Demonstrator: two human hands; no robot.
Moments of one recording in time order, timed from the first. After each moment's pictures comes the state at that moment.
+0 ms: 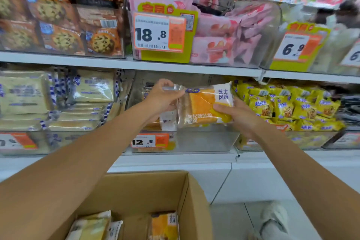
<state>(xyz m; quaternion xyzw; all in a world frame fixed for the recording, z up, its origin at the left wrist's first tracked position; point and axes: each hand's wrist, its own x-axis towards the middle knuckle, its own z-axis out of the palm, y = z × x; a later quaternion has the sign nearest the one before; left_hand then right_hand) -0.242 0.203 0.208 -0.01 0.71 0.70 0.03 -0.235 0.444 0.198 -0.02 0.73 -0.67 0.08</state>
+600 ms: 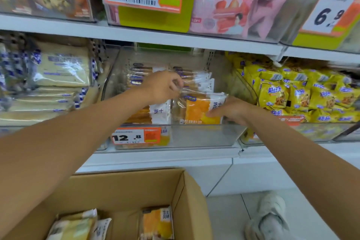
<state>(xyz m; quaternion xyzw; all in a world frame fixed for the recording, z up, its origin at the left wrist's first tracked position) -0.313 0.206 0.165 0.15 0.94 0.30 -0.03 -0.302 0.442 0.147 0.04 0.87 -0.46 0.17</state>
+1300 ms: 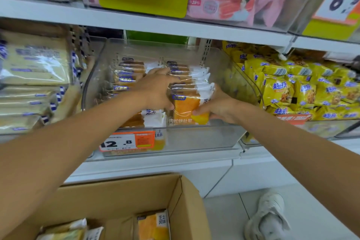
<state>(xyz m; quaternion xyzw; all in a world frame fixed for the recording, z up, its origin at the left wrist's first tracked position) -0.321 0.214 0.150 0.16 0.98 0.12 0.01 -0.324 0.416 0.135 0.07 0.83 -0.52 0.19</state>
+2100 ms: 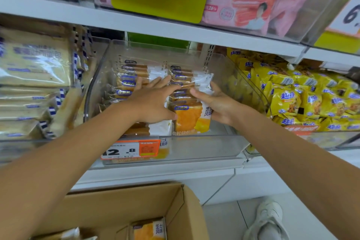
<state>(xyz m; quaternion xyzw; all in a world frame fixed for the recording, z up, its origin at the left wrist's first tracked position) -0.319 0.192 0.133 0.19 0.97 0.13 0.03 -0.350 0.402 0.128 0.08 0.72 -0.67 0.16</state>
